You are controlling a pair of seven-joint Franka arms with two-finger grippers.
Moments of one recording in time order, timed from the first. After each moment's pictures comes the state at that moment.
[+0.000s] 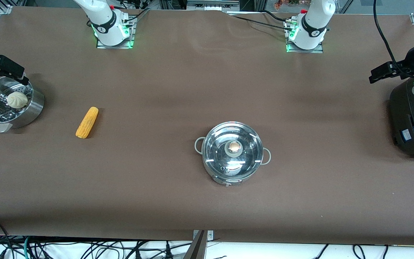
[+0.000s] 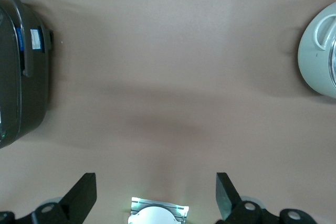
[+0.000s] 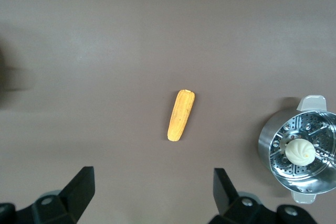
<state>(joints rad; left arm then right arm) -0.02 0.00 0.05 -1.59 0.01 1.41 -0.13 -0.02 0.01 0.00 -1.51 0.02 1.53 -0.01</state>
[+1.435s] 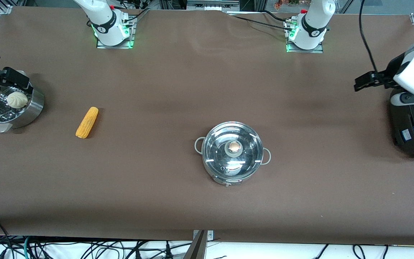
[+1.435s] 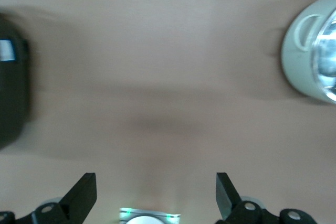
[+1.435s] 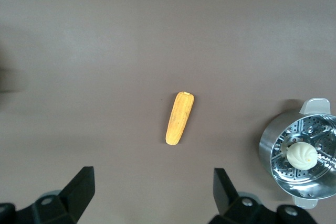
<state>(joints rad) -0.03 0.05 -0.02 -1.61 -0.04 1.48 -0.18 -0.02 0.07 0.00 -1.49 0.01 1.55 -0.01</state>
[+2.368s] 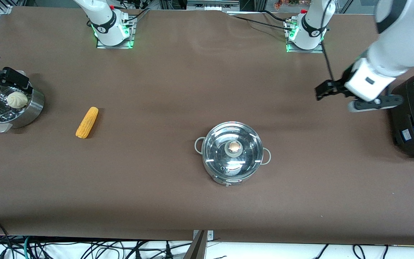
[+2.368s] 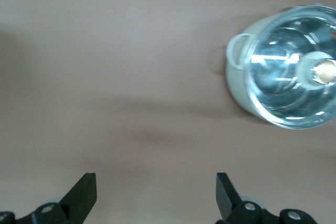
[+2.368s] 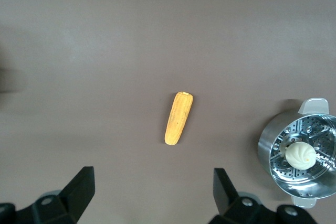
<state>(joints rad) -0.08 0.08 -0.19 -1.64 -0.06 1.66 -0.39 -0.02 0.07 0.00 -1.49 0.01 1.55 -0.01</state>
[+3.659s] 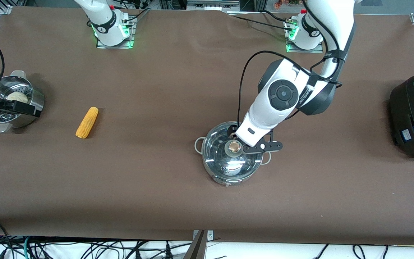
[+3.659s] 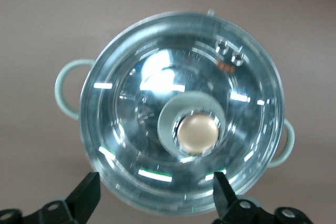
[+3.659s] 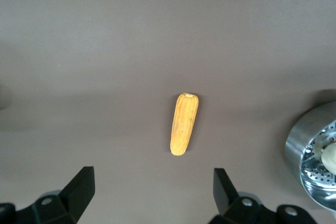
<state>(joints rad) -0.49 0.62 -0.02 -1.29 -0.10 1.96 -0.61 -0.11 0.26 -0.01 -1.50 0.11 1.63 -0.01</state>
